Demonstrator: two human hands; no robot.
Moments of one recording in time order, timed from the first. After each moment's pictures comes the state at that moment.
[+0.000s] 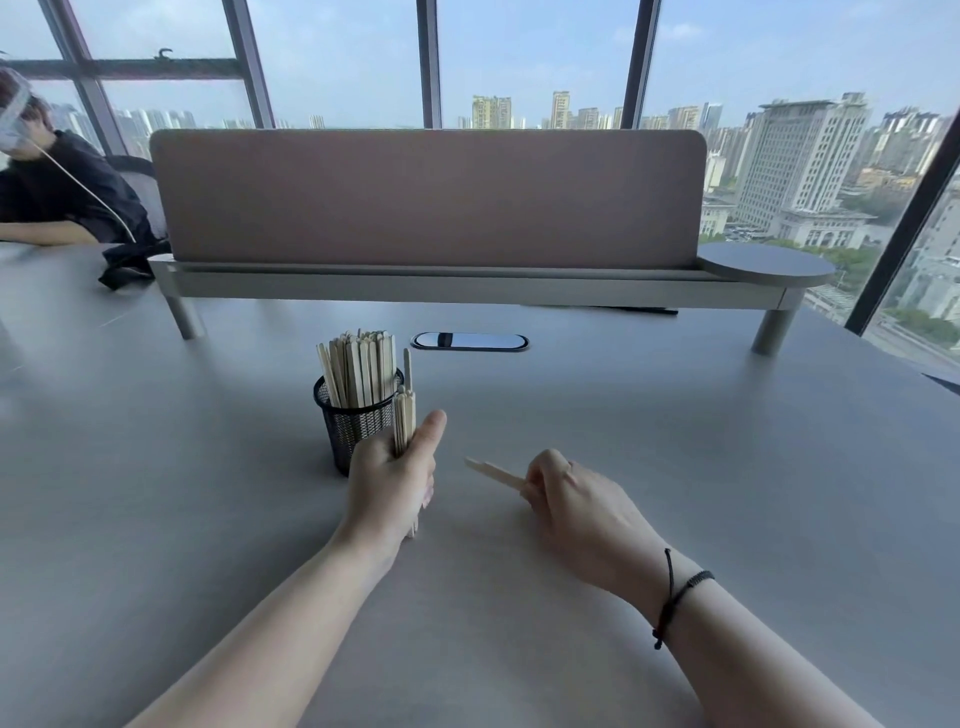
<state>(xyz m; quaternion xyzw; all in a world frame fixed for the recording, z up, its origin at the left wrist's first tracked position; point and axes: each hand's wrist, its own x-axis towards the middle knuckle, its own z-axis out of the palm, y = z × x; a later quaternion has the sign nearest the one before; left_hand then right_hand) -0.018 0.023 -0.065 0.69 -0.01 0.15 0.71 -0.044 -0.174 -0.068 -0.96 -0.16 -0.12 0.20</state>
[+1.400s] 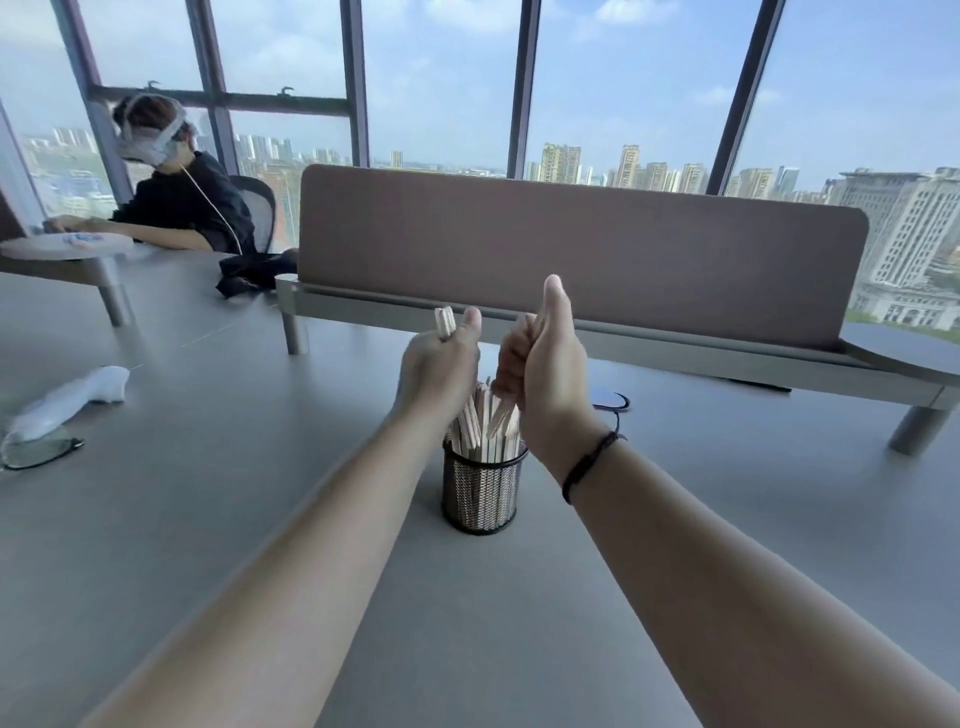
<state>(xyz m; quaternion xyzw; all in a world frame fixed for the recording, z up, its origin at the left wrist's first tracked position) 0.050 0.100 0.056 0.73 0.09 0.20 0.64 0.051 0.008 0.066 -0.58 -0.08 -0.05 0.81</state>
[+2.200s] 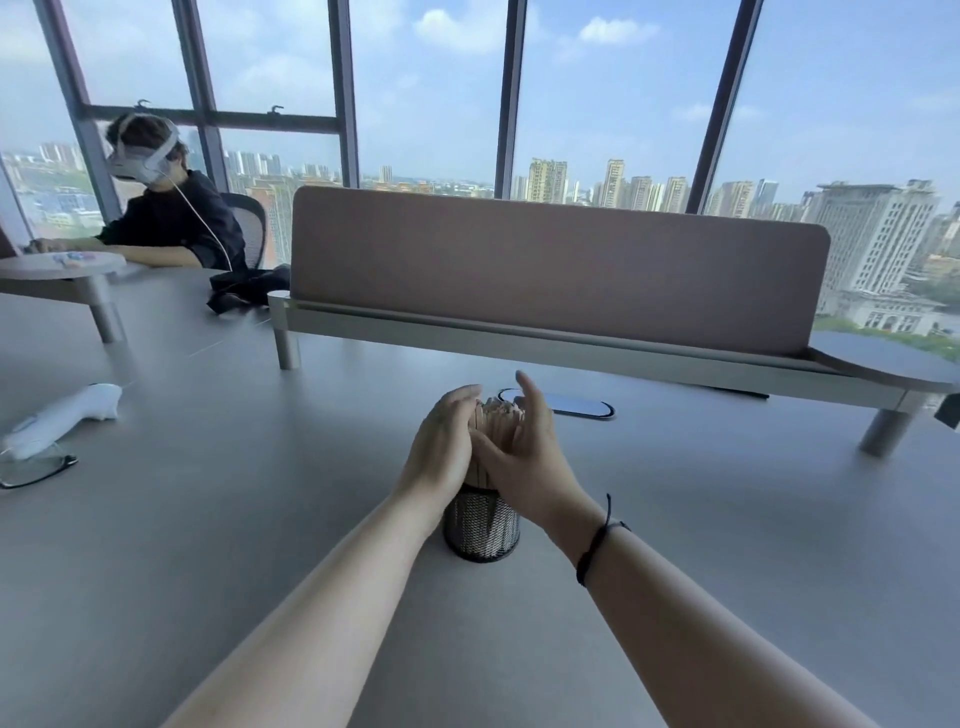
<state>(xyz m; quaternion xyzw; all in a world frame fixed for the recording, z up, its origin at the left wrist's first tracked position) 0.049 0.097 -0.011 0.71 0.01 0.11 0.69 0.054 -0.014 -0.023 -0.82 -0.14 -0.09 0.55</state>
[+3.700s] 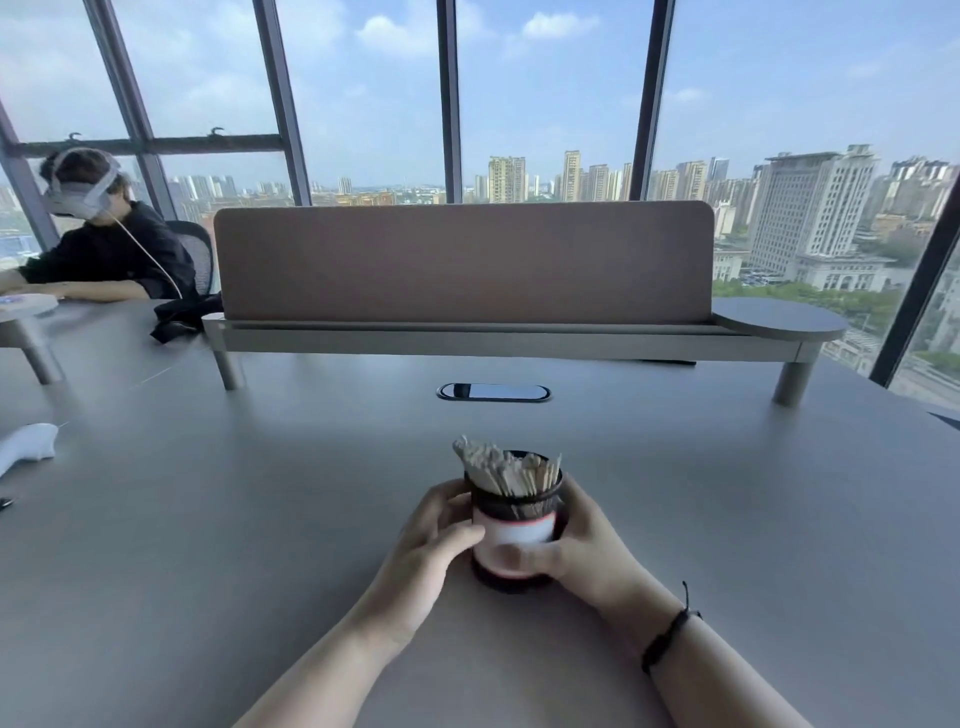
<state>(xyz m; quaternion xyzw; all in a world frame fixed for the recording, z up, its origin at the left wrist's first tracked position) -0.040 0.042 -0.074 0.68 -0.12 0.01 0.72 -0.024 -0.147 -0.066 -0.73 -0.13 -0.01 0.66</state>
